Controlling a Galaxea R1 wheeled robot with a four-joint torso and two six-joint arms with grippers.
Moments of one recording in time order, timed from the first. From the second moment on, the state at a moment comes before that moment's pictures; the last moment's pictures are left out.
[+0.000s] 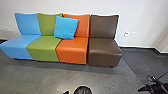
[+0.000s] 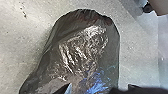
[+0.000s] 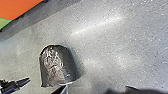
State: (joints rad) left arm 0.77 2.89 -2.63 -1.10 0.37 0.57; right arm -0.44 1.86 -1.40 0.22 -0.60 0.44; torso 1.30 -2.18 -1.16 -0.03
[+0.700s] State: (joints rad) left arm 0.76 2.99 -2.69 -1.10 0.38 0.57; right arm -0.44 1.86 -1.39 0.22 -0.60 0.44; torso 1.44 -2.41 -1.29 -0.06
